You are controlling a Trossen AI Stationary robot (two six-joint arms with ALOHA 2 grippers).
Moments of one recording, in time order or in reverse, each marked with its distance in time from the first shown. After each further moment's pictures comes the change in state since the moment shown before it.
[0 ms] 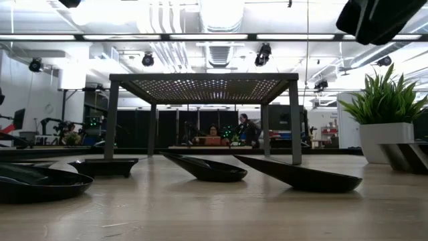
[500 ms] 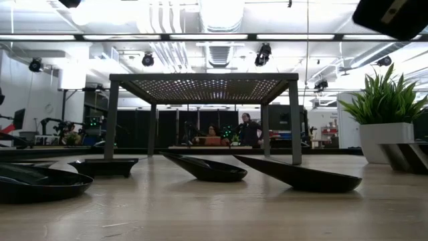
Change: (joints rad) left arm 0.000 0.000 0.000 0.000 0.000 0.000; right arm 0.035 0.000 -0.023 0.131 -0.136 0.042
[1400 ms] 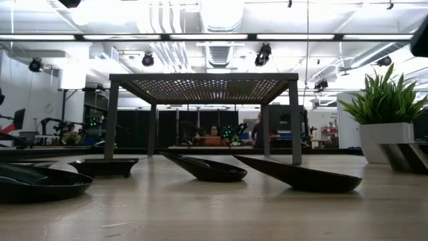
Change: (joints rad) left arm 0.000 0.000 0.000 -0.002 0.000 0.000; right arm 0.058 0.136 0.051 -0.094 -0.158 0.230
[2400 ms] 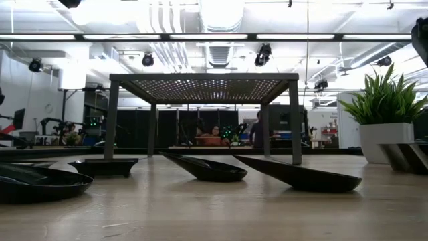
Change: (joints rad) left arm 0.000 0.000 0.000 -0.001 0.000 0.000; right arm 0.045 -0.023 -0.145 -0.197 0.027 0.515
